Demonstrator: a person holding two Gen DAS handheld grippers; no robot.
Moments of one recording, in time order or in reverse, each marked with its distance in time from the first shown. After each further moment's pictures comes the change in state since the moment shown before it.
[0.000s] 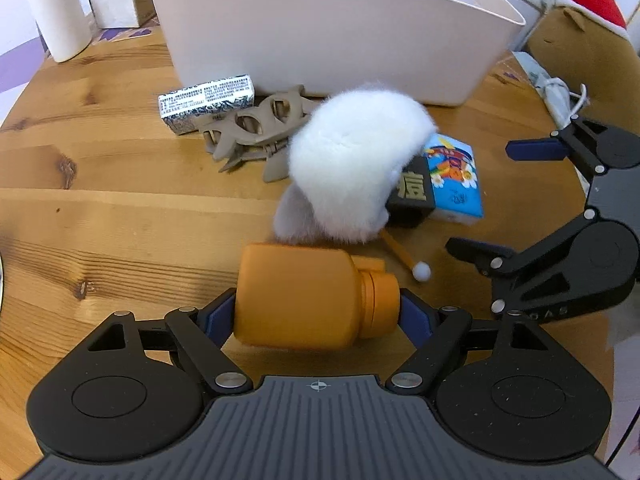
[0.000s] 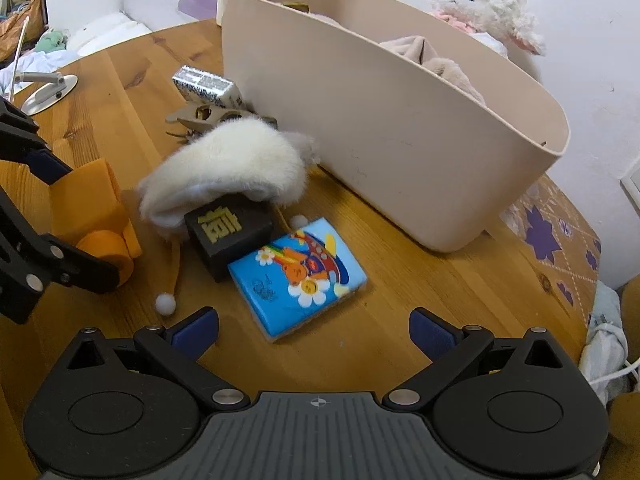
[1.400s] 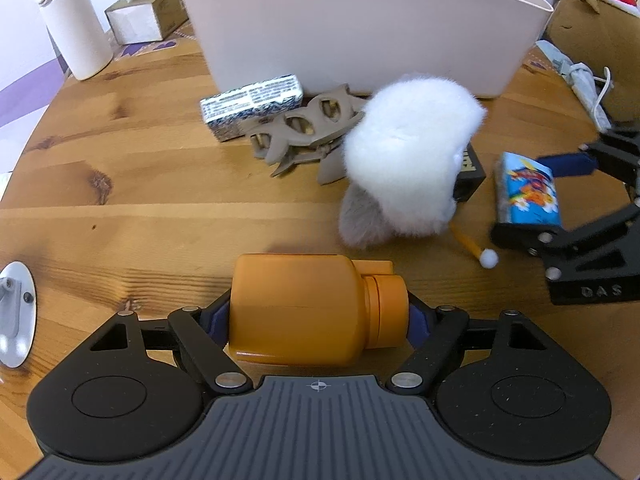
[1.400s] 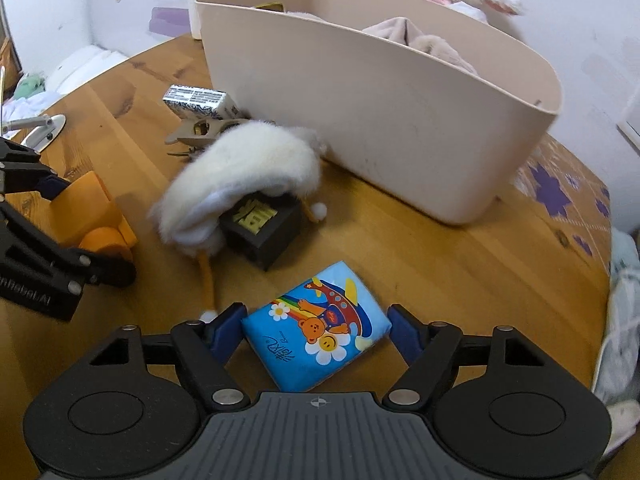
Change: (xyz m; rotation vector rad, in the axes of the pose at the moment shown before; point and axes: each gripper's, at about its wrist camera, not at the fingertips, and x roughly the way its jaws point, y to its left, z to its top) left arm 0.007 0.021 -0.005 0.070 -0.030 0.091; right arm -0.010 0.005 -0.004 0.225 0.028 0.018
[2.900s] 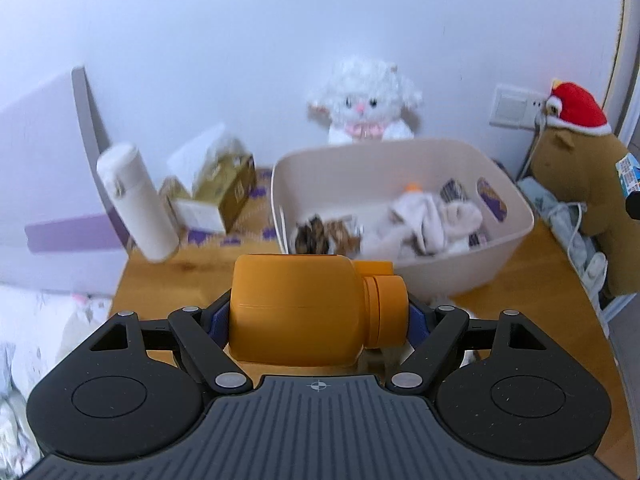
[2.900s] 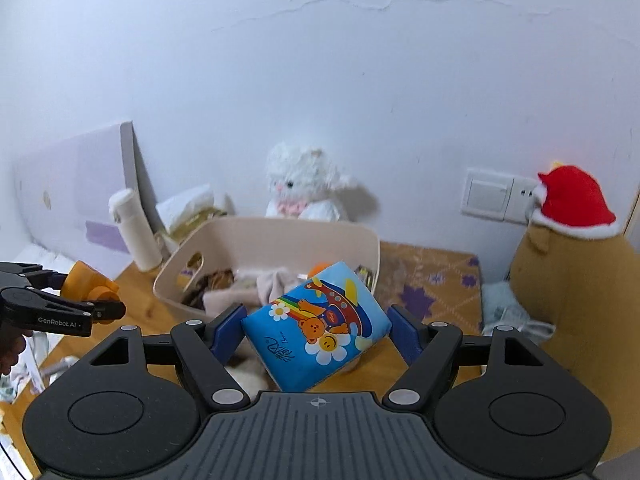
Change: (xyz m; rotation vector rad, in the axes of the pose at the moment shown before) left arm -0.137 0.058 0.097 0.101 -0.367 0.006; right arm -0.194 -0.052 0.066 0.378 -0.399 -0.158
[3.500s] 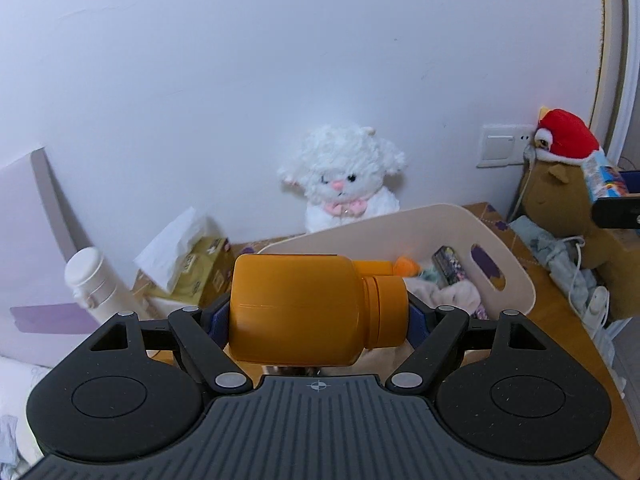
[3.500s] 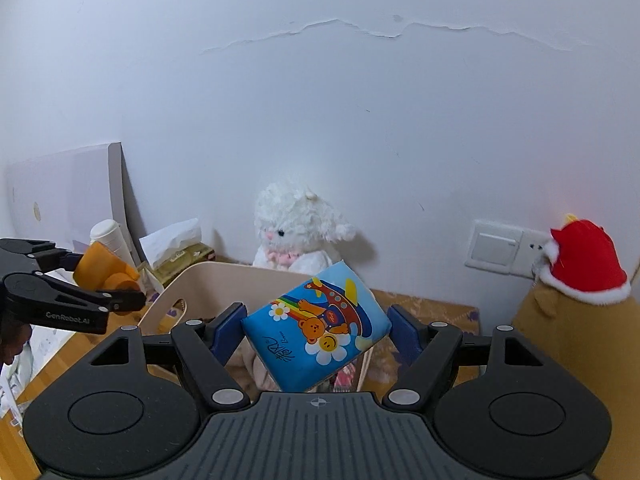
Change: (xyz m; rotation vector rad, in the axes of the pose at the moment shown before) left arm 0.032 -0.014 0.074 0.102 -0.106 -0.045; right arm 0.046 0.002 0.053 -0.056 -0.052 -0.028
